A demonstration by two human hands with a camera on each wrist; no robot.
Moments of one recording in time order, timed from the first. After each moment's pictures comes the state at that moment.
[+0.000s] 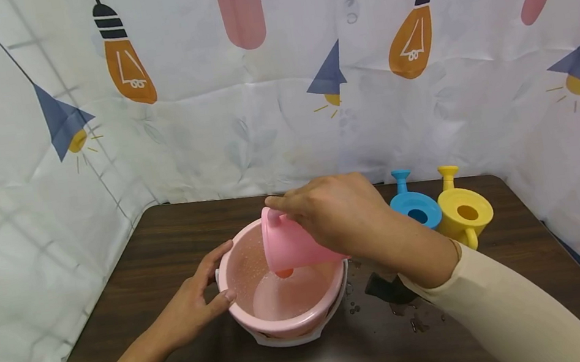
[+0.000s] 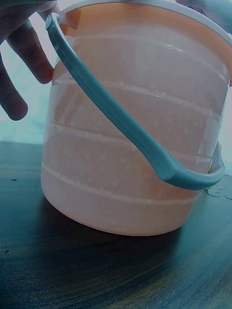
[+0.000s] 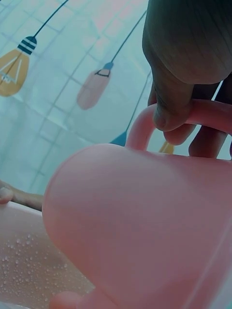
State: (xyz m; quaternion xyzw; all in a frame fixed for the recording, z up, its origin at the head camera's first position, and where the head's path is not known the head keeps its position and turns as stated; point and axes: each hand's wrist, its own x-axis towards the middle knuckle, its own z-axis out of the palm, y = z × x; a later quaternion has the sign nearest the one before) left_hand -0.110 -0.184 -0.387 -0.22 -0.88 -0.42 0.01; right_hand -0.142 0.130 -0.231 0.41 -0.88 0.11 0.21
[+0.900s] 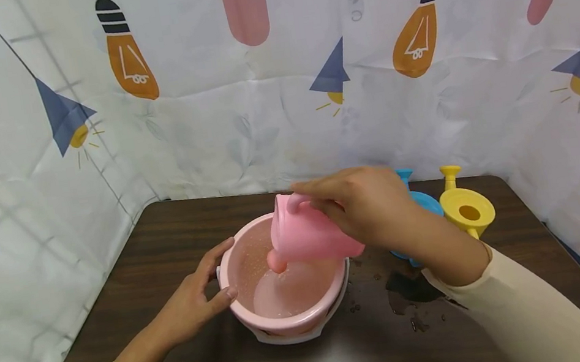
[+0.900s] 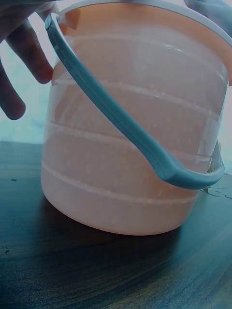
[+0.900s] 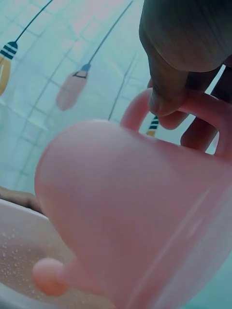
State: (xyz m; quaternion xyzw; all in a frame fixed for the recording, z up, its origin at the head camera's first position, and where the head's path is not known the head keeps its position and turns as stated) left_hand -0.112 -0.185 -0.388 -0.22 -0.89 -0.40 0.01; right_hand -0.147 0.156 -0.233 0.42 -0.86 0.19 0.23
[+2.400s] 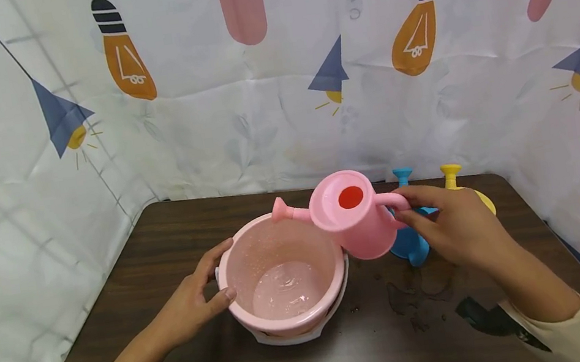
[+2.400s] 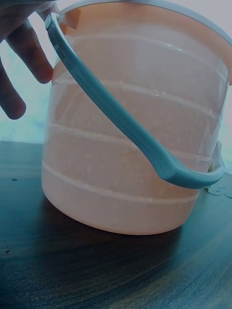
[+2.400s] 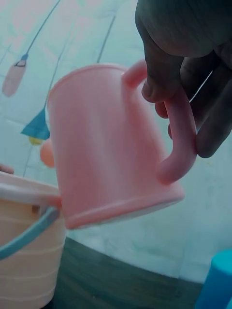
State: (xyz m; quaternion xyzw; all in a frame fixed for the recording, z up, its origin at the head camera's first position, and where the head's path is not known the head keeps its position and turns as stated) left_hand -0.111 -0.185 -0.385 -0.21 -0.88 -0.42 0.00; right_hand -0.125 0.253 -0.278 0.22 -0.92 0.27 0.19
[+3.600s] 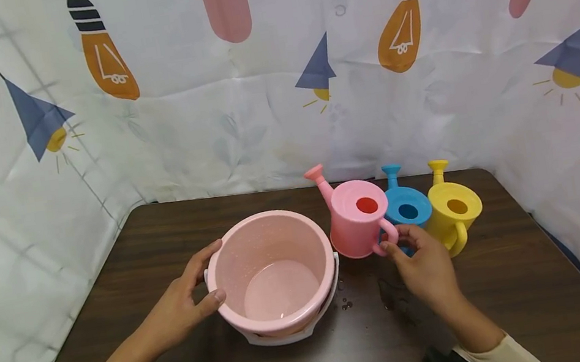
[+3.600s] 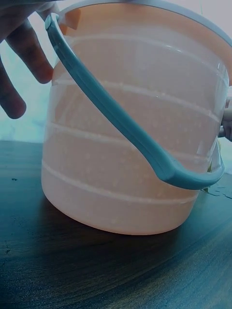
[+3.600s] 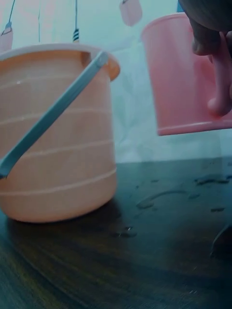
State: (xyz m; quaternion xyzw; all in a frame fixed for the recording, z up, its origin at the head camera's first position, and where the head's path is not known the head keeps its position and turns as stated) left_hand -0.112 -0.184 -0.386 -0.22 -0.88 -0.42 0.00; right_hand -0.117 0.237 -0.390 -0.01 -0.90 0.40 0.17
